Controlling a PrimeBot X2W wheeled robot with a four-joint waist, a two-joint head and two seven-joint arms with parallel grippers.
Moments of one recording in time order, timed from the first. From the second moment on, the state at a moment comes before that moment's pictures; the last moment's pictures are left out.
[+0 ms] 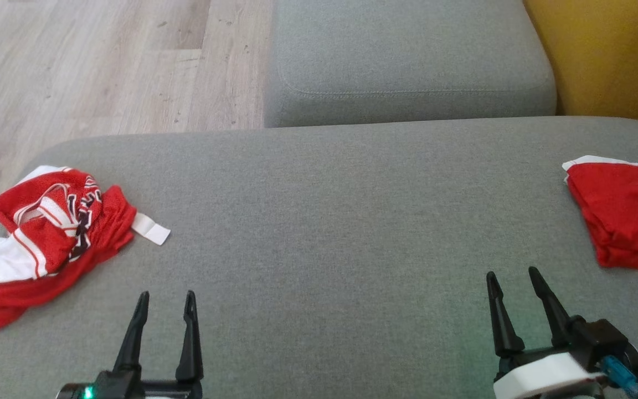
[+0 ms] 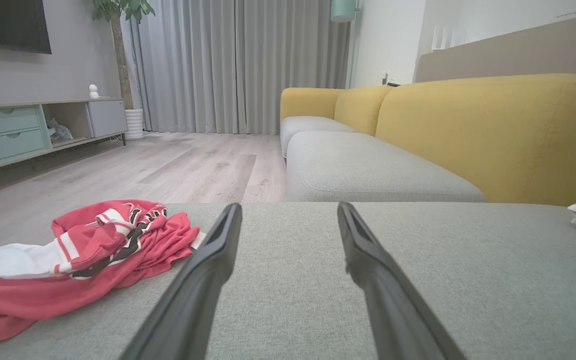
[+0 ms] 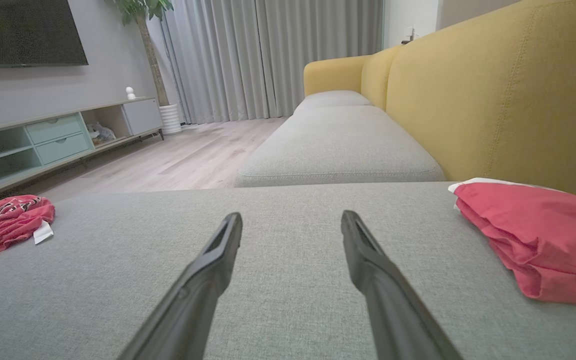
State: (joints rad) left arm 0.15 0.05 -0.12 0.12 -0.12 0.00 -0.26; right arm 0.10 -0.05 0.07 0.24 0.11 0.13 -0.25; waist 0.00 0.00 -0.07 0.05
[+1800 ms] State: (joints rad) left arm 0.15 0.05 -0.06 0.10 -0.09 0.00 -0.26; right arm 0.09 -0.05 0.12 0.24 0.17 0.13 -0.25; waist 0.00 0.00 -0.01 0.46
